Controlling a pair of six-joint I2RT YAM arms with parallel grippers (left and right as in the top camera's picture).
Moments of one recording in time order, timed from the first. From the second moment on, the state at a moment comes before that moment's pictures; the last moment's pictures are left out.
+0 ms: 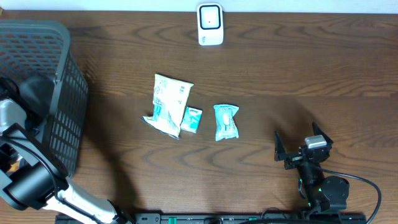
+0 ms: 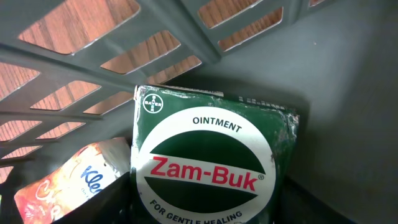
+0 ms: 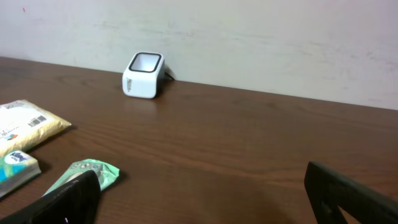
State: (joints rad) left arm 0.72 1.94 1.31 -0.62 -0.39 -0.29; right arm 0.02 0.01 0.01 -0.06 -0.19 -0.08
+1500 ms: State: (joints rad) left arm 0.18 1.14 1.31 -0.84 0.56 -0.31; right arm 0.02 0.01 0.01 -0.06 -0.19 -0.08
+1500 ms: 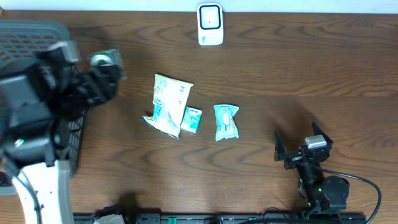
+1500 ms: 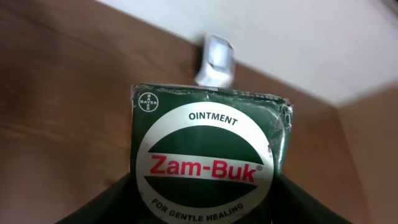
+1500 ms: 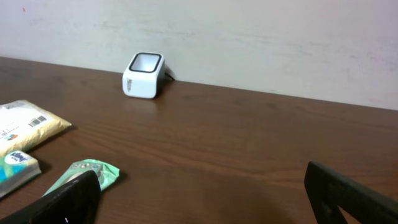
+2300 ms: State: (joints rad) left arm -0.56 1.83 1.31 -0.49 -0.01 -0.42; right arm 0.02 0.01 0.01 -0.06 -0.19 -0.08
